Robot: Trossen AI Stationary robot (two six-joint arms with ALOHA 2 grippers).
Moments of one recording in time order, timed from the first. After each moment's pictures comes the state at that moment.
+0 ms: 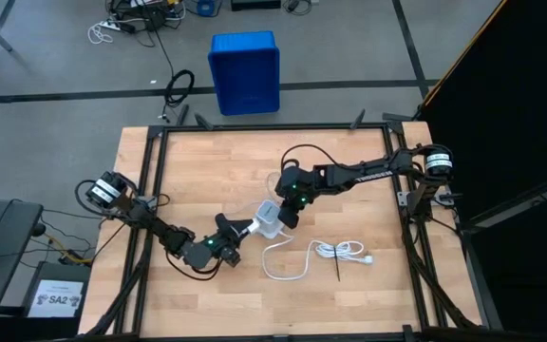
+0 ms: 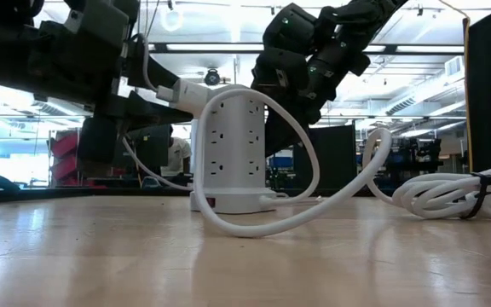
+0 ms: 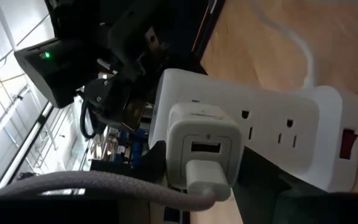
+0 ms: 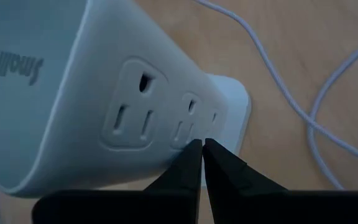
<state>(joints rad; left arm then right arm) -0.54 1.74 0.49 1.00 -1.11 1.05 -0.04 1.78 1.11 -0.19 -0.25 0.47</state>
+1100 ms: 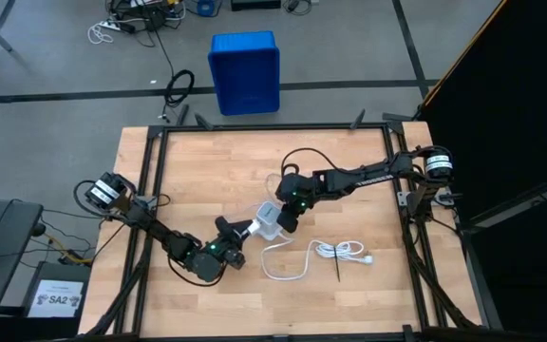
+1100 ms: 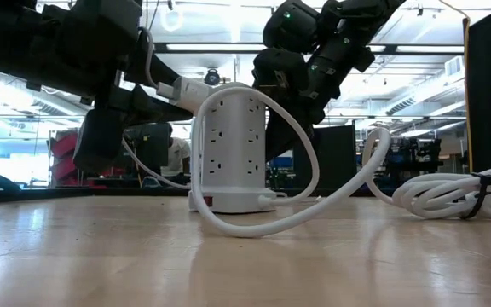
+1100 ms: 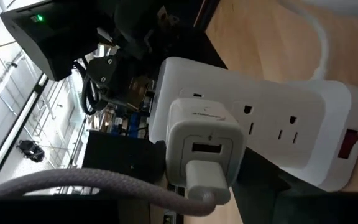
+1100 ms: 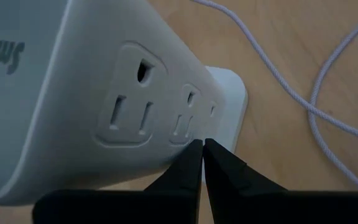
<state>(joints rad) -0.58 1.74 0.63 0.68 -1.25 0.83 0.01 1.79 1.11 -0.21 -0.19 0.55</state>
